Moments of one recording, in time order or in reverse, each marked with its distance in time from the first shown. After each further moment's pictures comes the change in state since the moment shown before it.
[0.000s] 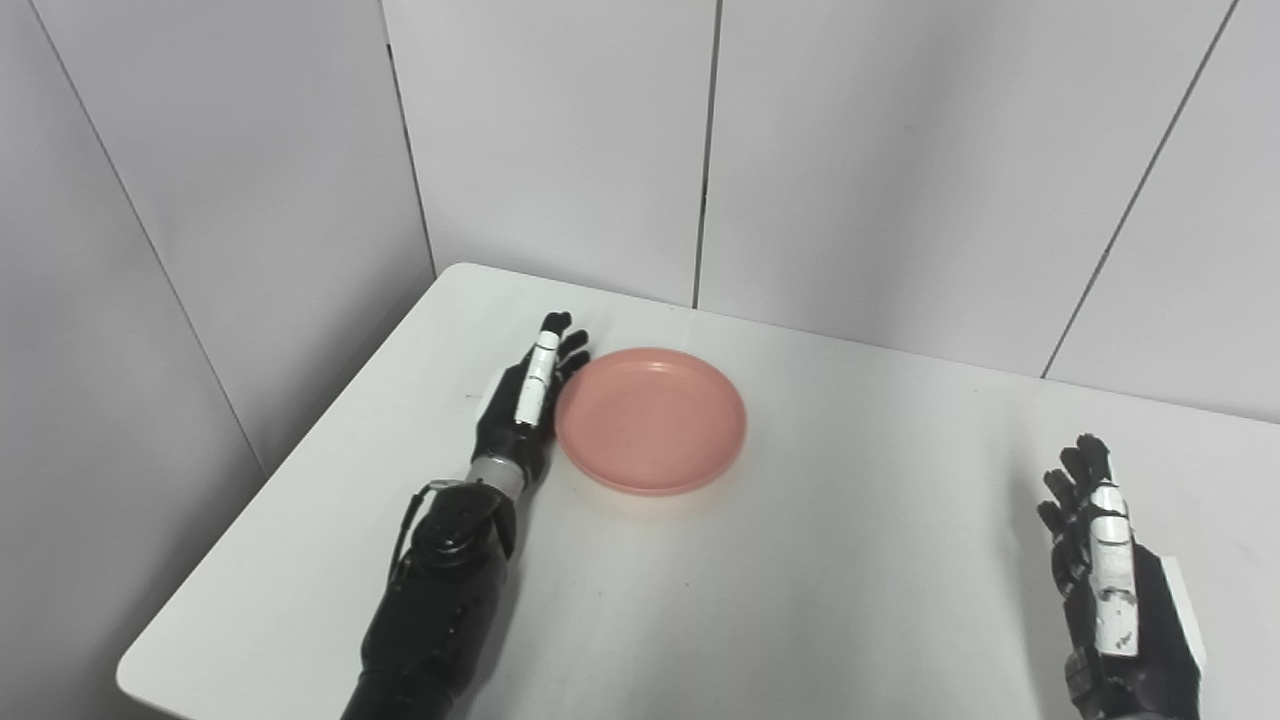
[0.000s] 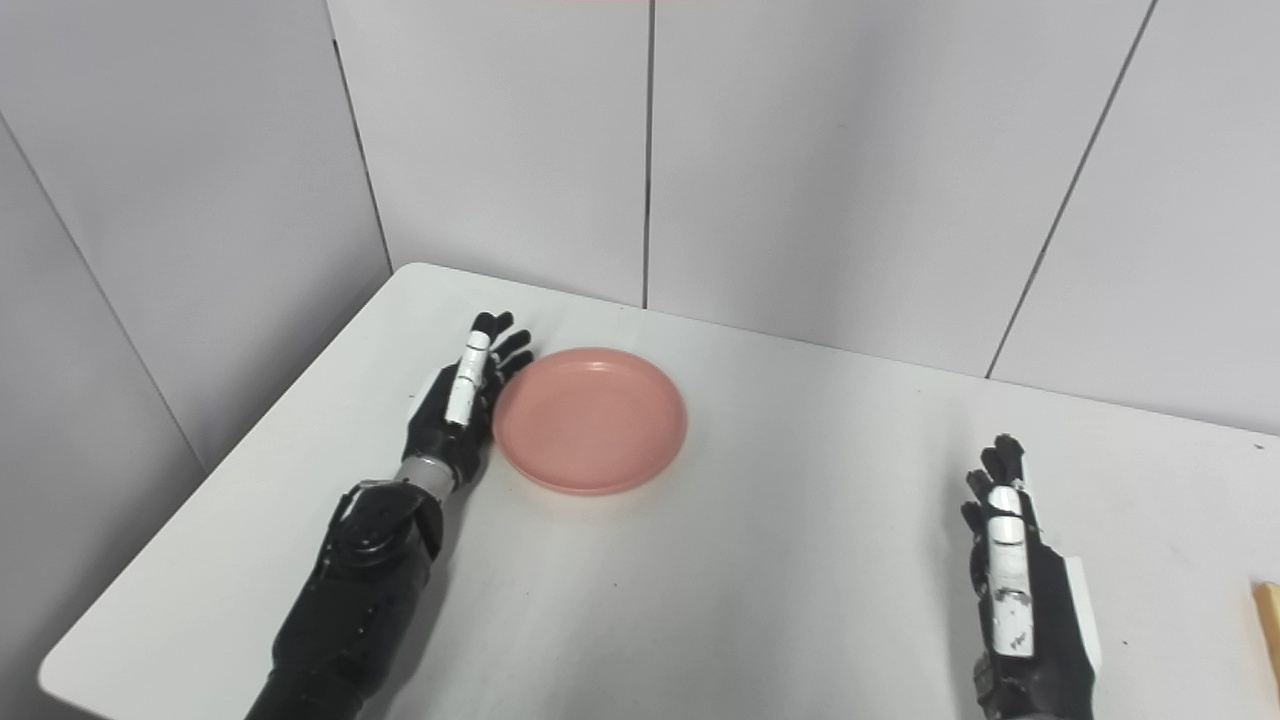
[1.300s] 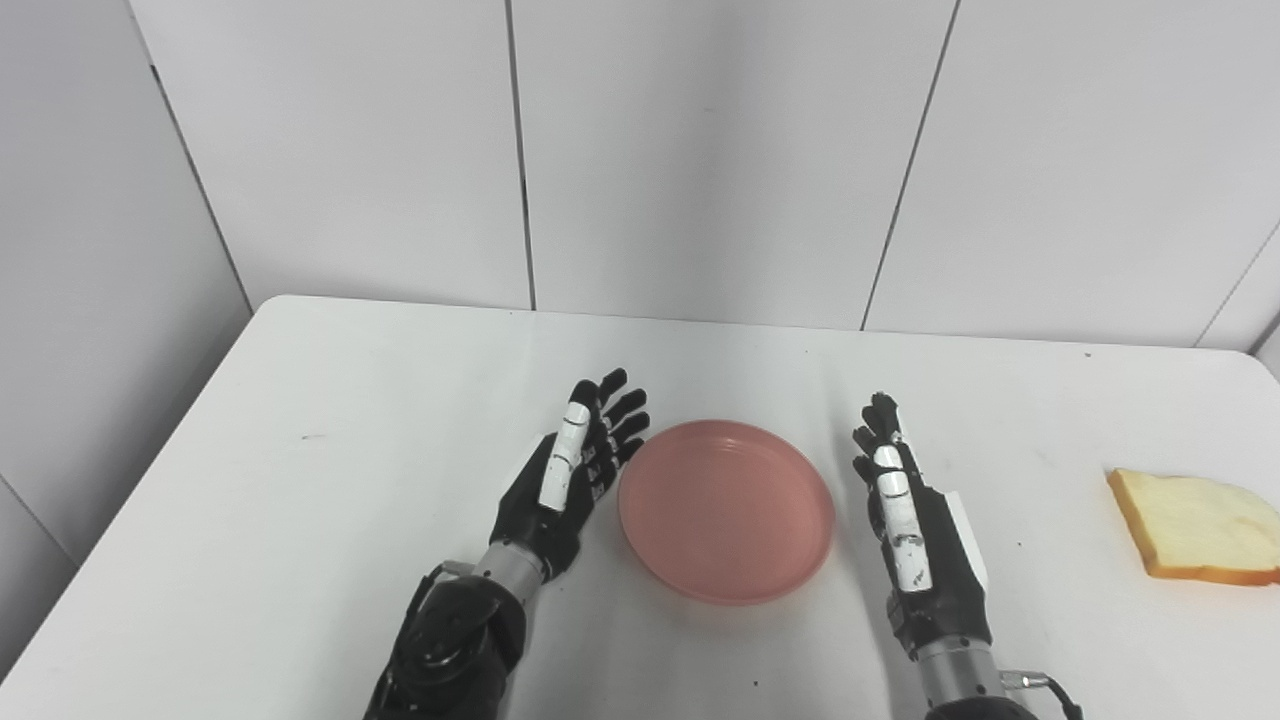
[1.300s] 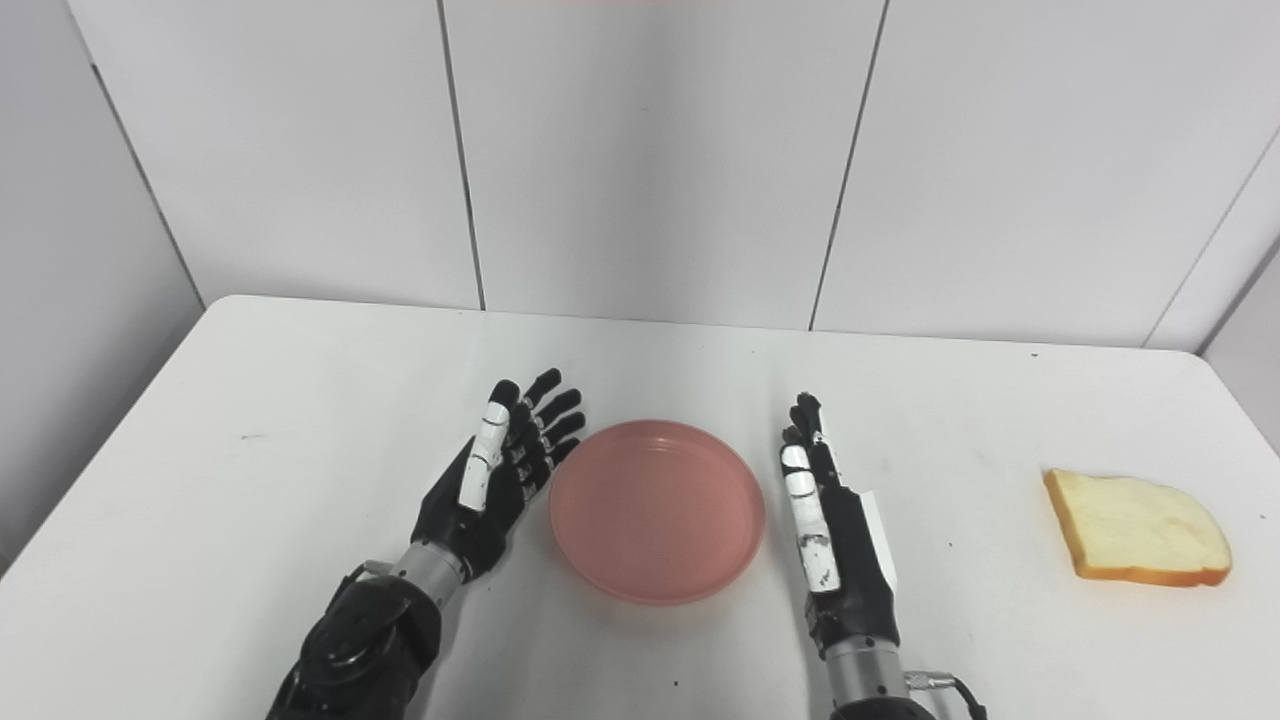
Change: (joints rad) left arm 0.128 -0.173 -0.196 -0.227 0.015 0.085 -0.181; right arm 0.009 0.049 0.041 0.079 -0.081 -0.109 -0.019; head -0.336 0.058
